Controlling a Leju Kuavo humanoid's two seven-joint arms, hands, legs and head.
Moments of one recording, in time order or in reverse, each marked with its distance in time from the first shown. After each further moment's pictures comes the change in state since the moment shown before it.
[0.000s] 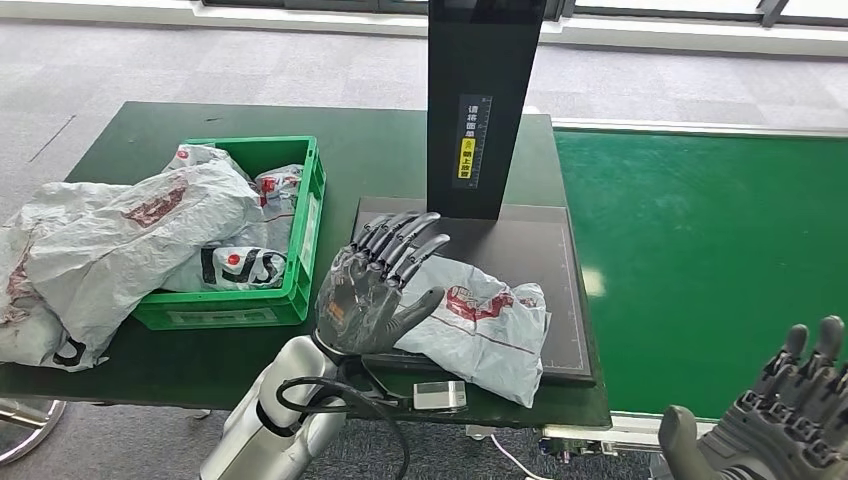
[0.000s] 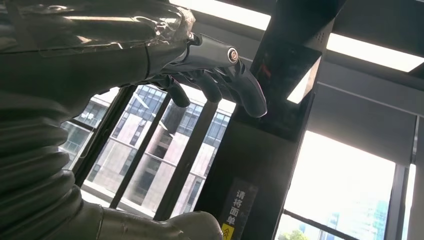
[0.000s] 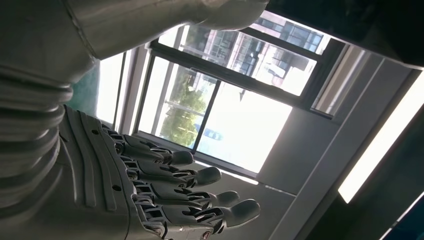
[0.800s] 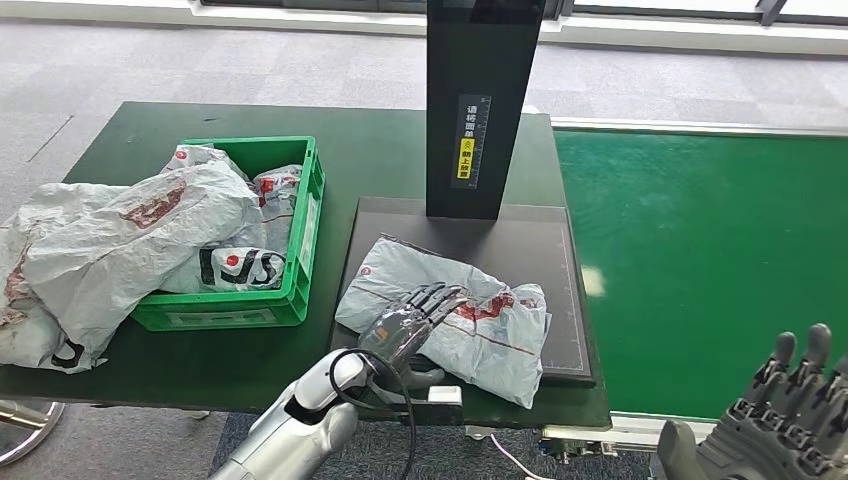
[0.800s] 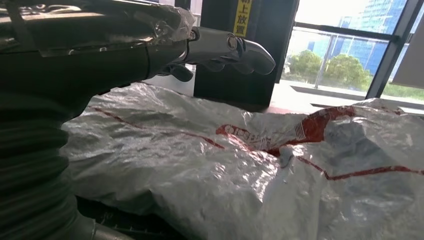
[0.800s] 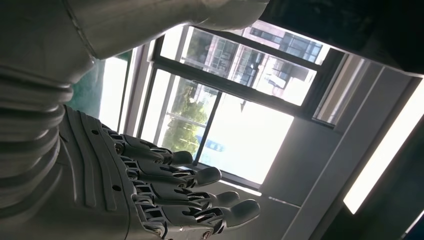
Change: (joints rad) left arm -0.085 -0.044 0.000 0.555 0.213 -0.278 -0.139; right arm 0.027 -0.059 0.039 0.001 -0.050 -0.026 -0.003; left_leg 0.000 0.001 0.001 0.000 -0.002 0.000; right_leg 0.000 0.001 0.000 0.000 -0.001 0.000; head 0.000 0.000
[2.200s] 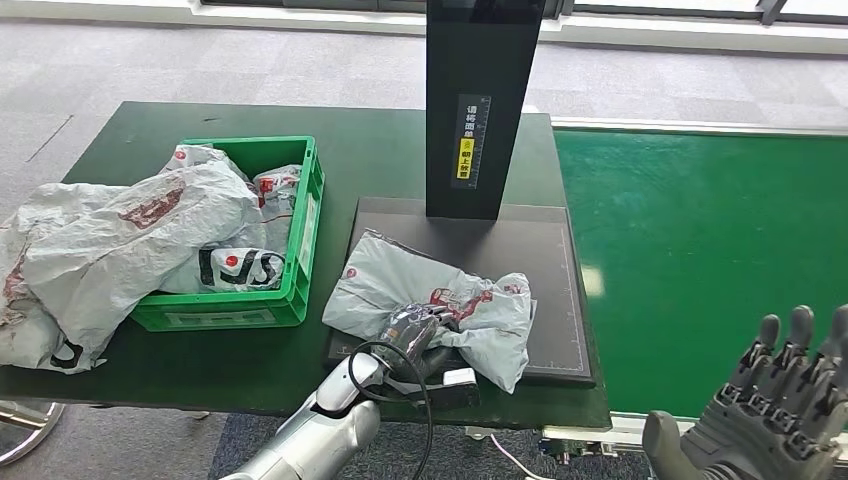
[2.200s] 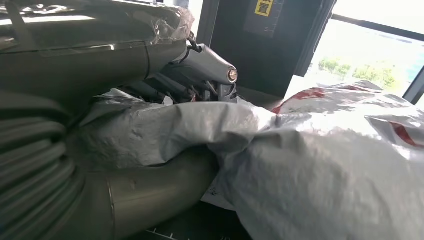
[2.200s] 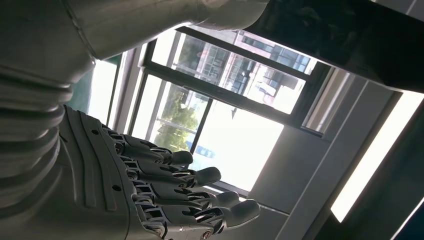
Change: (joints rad) left arm -0.081 -0.119 0.066 0.312 0.076 0.184 -0.003; right arm -0.048 -0.006 0.027 0.001 0.041 0.028 0.026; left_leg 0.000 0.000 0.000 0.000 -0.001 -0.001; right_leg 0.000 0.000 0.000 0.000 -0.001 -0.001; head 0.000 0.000
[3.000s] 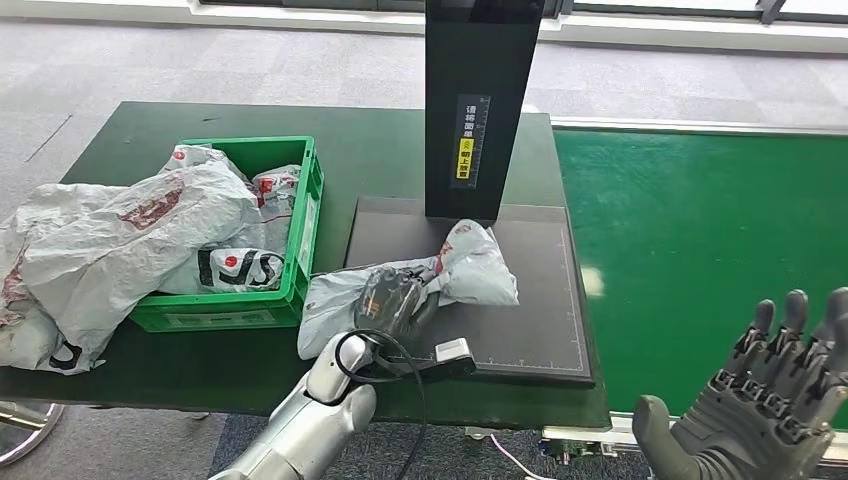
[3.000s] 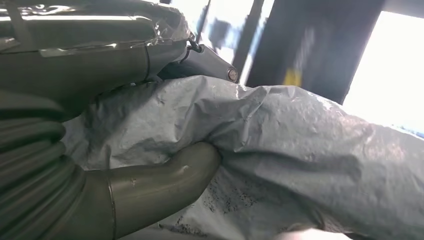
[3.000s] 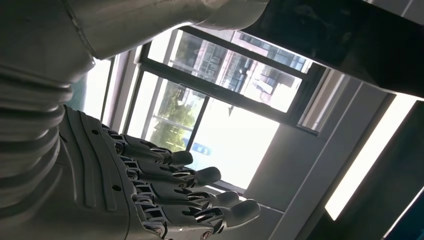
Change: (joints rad) left arm 0.041 0.010 0.097 -0.239 -0.204 0.193 0.099; right arm -0.039 0.050 -0.005 0.004 0.052 0.037 0.015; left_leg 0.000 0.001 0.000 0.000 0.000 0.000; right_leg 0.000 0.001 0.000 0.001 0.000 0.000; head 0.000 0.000
